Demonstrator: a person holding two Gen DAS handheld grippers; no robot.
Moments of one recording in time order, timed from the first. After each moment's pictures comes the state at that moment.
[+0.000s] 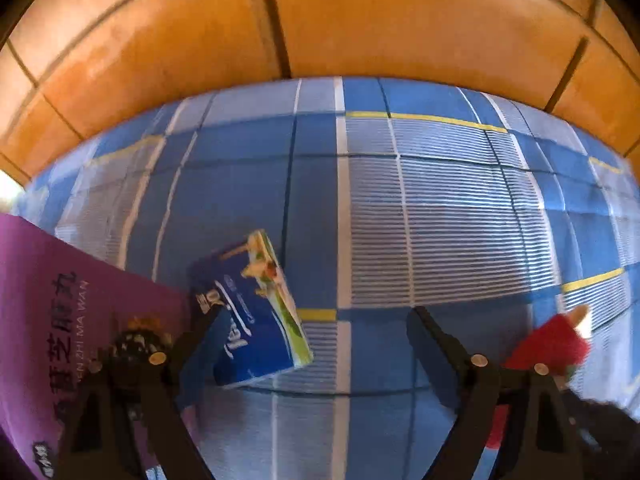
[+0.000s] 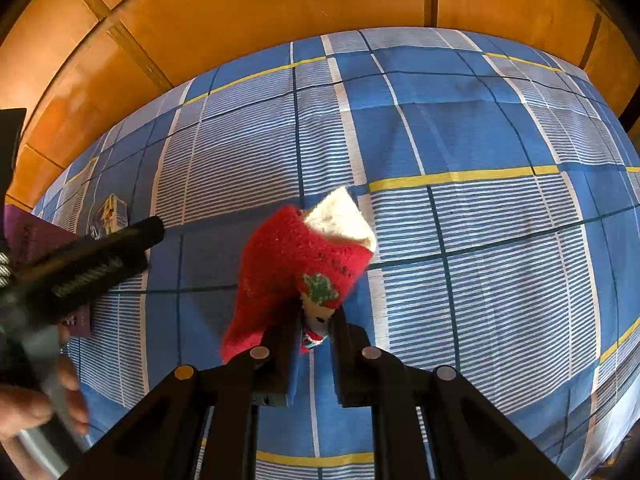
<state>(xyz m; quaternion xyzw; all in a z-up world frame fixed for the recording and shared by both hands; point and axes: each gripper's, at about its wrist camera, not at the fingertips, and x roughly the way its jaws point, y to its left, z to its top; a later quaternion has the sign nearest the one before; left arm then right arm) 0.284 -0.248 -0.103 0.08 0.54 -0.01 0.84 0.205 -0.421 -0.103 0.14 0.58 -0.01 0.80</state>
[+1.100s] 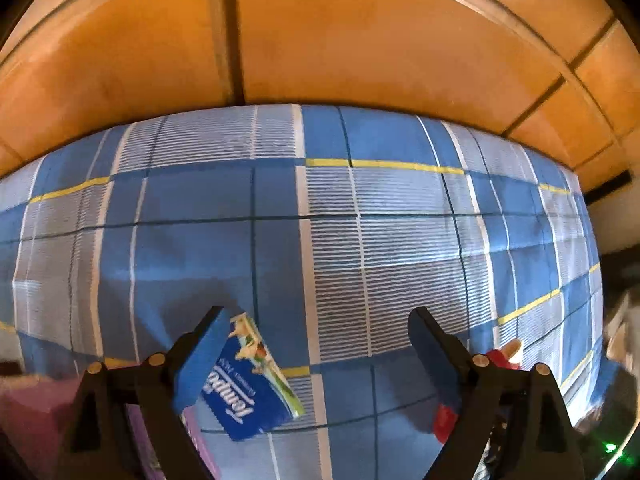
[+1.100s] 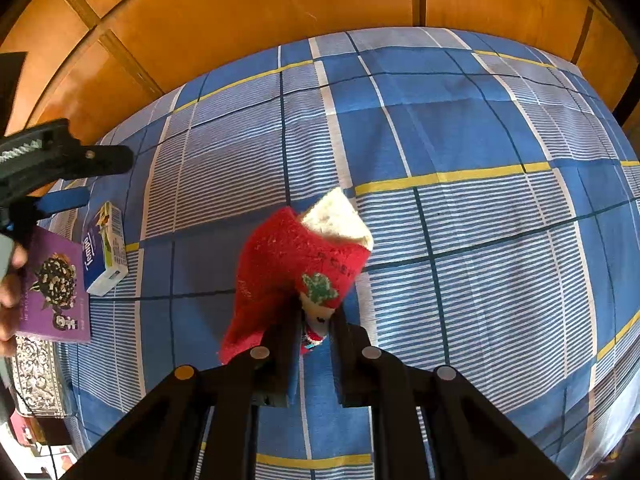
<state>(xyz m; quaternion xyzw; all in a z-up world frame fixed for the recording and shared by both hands) 0.339 -0.234 -0.077 0.02 0.60 -0.12 0.79 0.205 -0.425 -0.103 0.14 0.58 -0.02 0.80</state>
